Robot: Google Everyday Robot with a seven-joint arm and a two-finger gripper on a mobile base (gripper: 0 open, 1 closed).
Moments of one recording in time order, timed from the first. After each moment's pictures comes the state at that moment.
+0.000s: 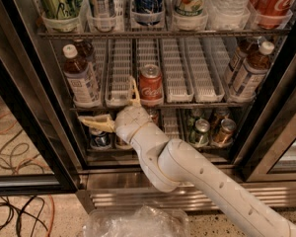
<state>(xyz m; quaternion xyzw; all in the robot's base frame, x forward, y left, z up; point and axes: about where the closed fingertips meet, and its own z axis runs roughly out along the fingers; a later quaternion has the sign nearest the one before) 0.585 0.093 0.839 -0.29 0.56 0.17 0.76</state>
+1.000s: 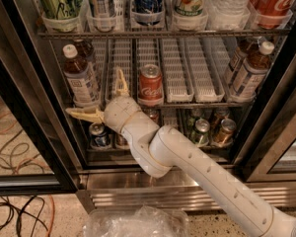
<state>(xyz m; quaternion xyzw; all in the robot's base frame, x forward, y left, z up) 0.600 0.128 0.860 -0.31 0.52 0.21 0.77</state>
